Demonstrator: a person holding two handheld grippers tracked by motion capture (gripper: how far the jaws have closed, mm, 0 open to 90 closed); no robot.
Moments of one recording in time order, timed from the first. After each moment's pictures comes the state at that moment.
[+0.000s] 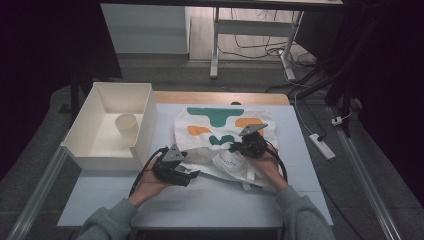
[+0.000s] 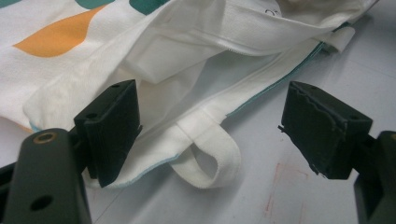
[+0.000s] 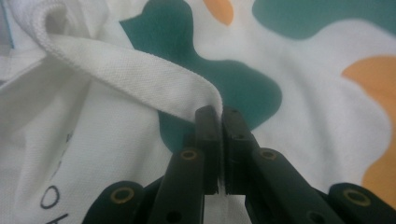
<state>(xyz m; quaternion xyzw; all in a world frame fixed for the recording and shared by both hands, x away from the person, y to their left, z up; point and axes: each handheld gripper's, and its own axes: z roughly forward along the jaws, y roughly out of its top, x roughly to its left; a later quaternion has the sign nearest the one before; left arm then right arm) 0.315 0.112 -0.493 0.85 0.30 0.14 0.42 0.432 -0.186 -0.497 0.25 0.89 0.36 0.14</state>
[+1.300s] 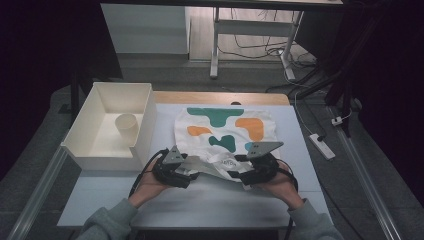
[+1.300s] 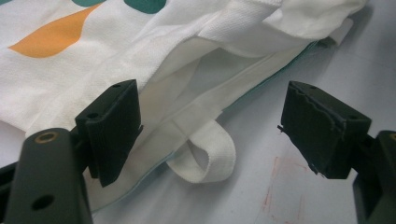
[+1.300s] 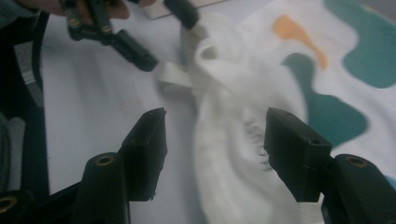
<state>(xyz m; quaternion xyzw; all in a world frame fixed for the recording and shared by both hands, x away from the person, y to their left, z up) 0.311 0.111 -0.496 0.85 0.29 0.14 0.41 0.328 -0.190 -0.438 0.16 0.89 0.41 0.10</state>
